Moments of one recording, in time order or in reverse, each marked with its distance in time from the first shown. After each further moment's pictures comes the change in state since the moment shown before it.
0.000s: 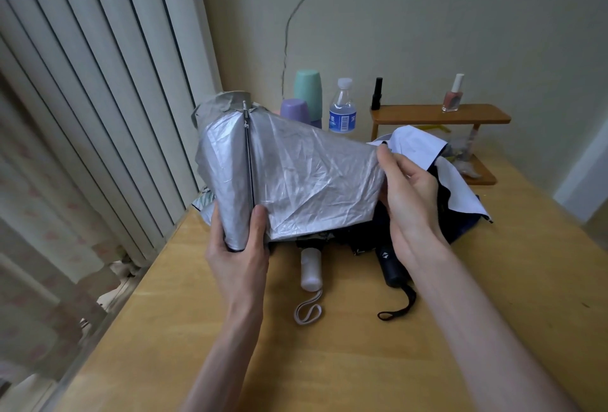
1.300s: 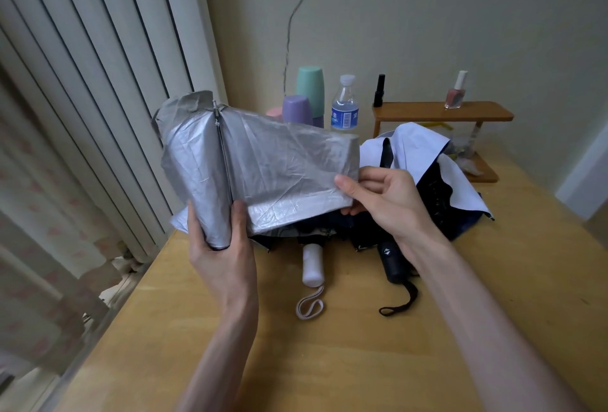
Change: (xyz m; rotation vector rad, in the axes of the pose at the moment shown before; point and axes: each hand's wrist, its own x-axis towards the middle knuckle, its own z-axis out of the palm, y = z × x) left_hand 0.011 -0.004 -0.009 0.052 0.186 -0.017; right_hand -0.007 0.003 -0.004 -0.361 -0.383 -0.038
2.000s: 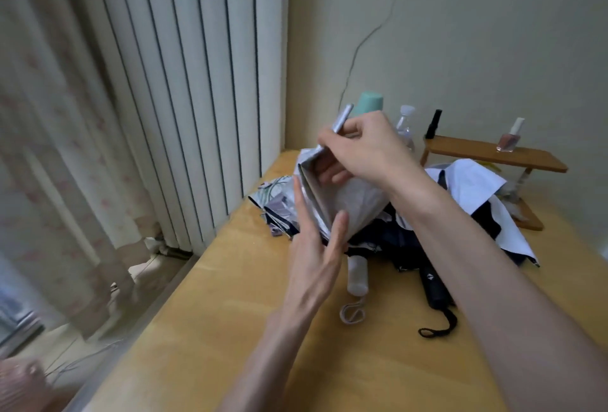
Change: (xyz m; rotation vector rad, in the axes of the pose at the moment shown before) left_hand -0.022 0.040 -0.001 0.236 -0.514 0.169; right_hand 0.021 -0.116 0.117 -0.348 -0.143 -0.095
